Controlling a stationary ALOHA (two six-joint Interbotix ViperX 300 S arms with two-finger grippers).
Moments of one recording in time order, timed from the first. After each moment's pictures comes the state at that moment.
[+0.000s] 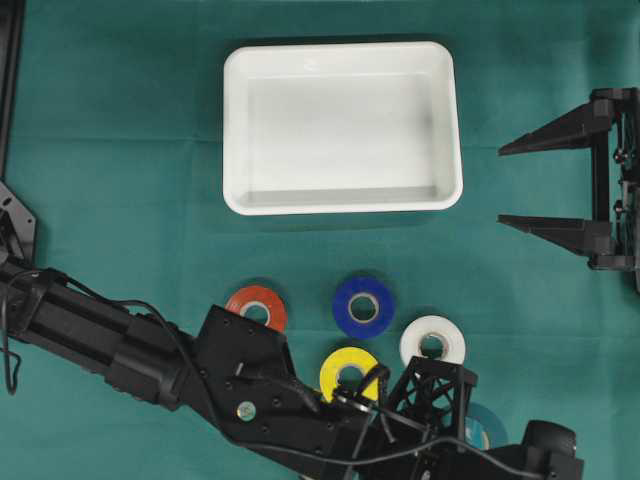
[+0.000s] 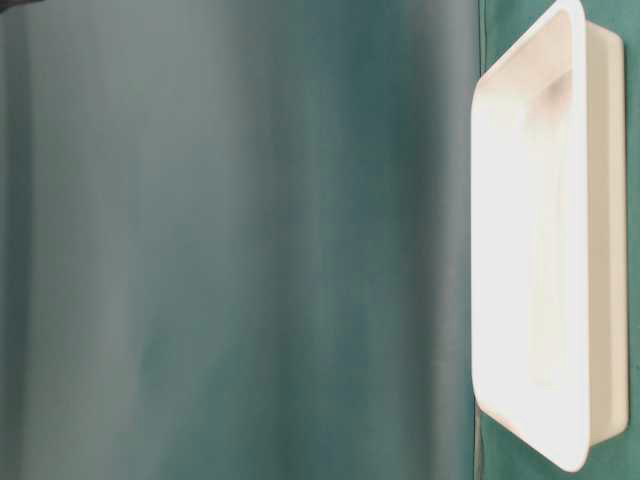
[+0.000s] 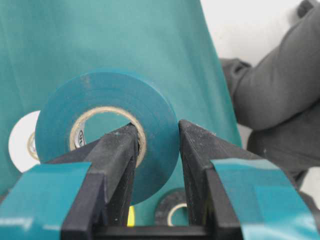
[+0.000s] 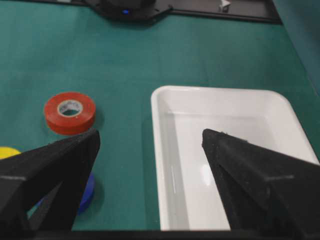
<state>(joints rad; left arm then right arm) -0.38 0.49 -0.65 0.04 1.06 -0.14 -0.07 -0.83 1.10 0.00 -0.07 0.05</state>
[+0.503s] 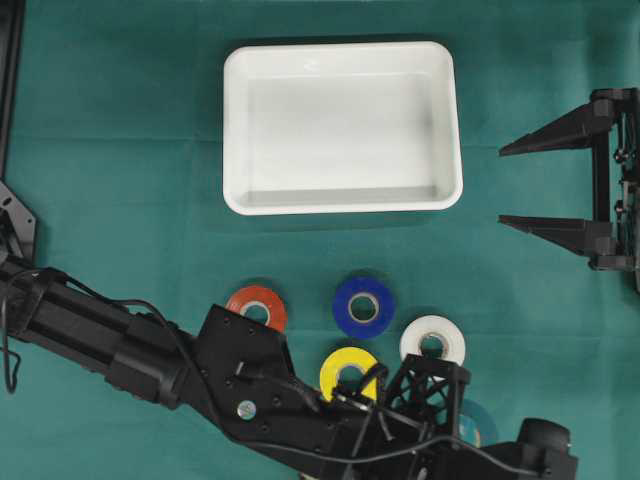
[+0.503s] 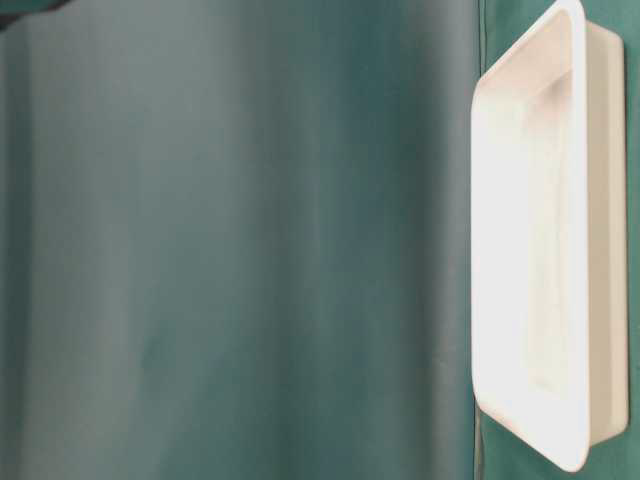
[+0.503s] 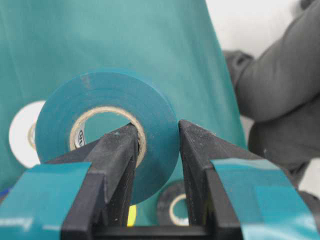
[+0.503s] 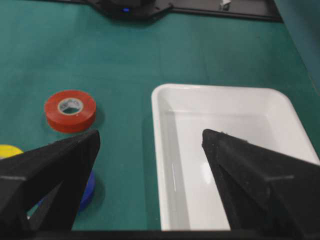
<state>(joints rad) -0.38 0.48 -0.63 0.04 1.08 -0.14 -0.07 -0.84 1.10 0.00 -0.06 0.05</state>
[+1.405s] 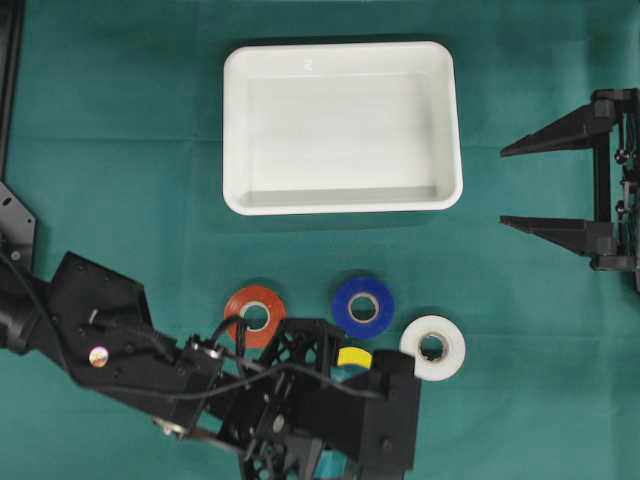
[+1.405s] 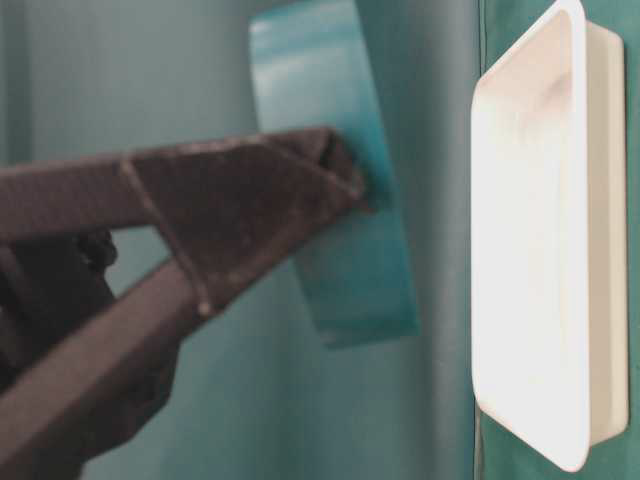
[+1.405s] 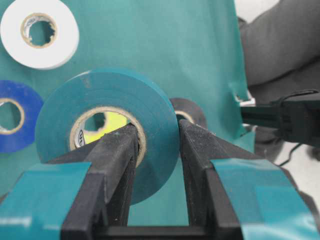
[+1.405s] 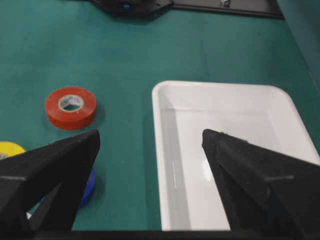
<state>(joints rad) -0.38 0.14 -0.07 0.04 0.87 -0.29 -0.07 -0.84 1.10 0.00 -0.04 0.05</state>
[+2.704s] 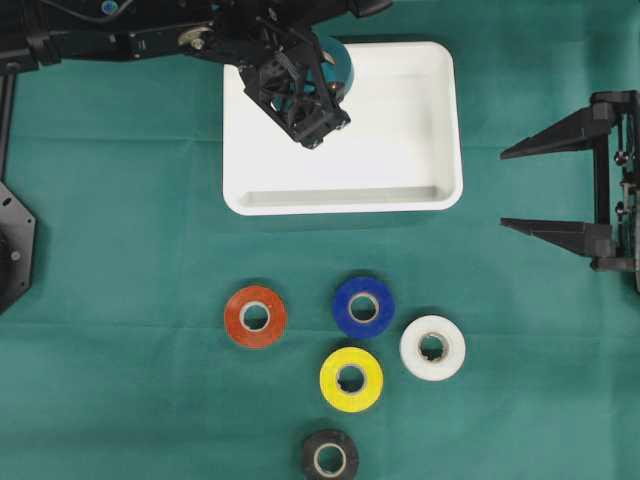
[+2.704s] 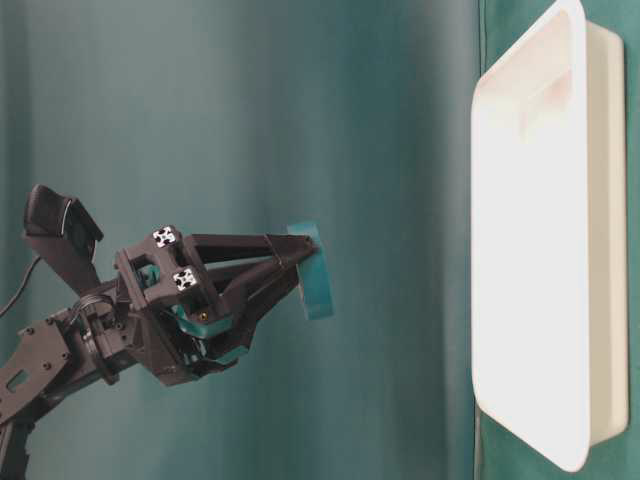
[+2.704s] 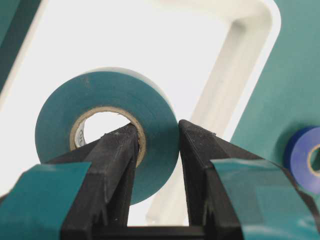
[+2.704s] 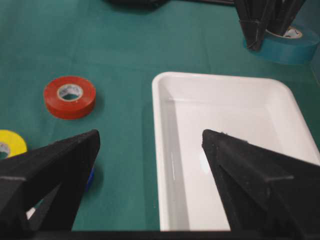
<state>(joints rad) 0.28 0.04 0.06 0.04 0.86 -0.22 -0.07 -0.84 1.10 -0.02 -0.01 0.04</state>
